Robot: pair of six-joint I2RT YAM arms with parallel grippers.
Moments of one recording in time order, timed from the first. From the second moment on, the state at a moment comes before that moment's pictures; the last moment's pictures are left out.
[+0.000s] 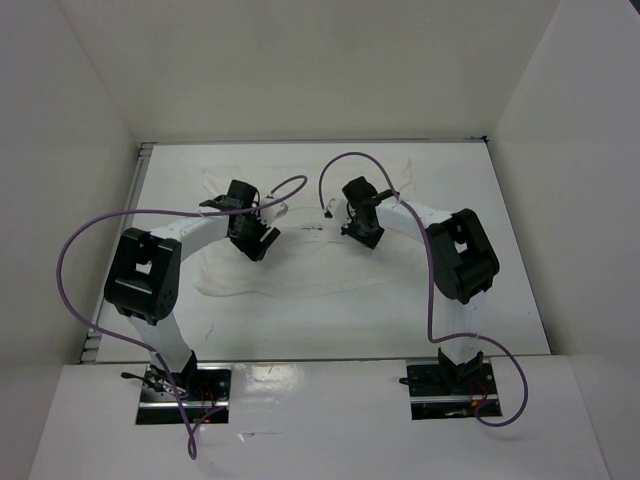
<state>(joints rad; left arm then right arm) -0.29 1.77 1.13 -0.49 0.14 0.42 0.48 1.95 1.33 -0.60 0.07 -0.57</state>
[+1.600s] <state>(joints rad) -0.30 1.82 1.15 -0.48 0.11 0.50 0.48 1.95 1.33 -0.61 0.07 -0.56</state>
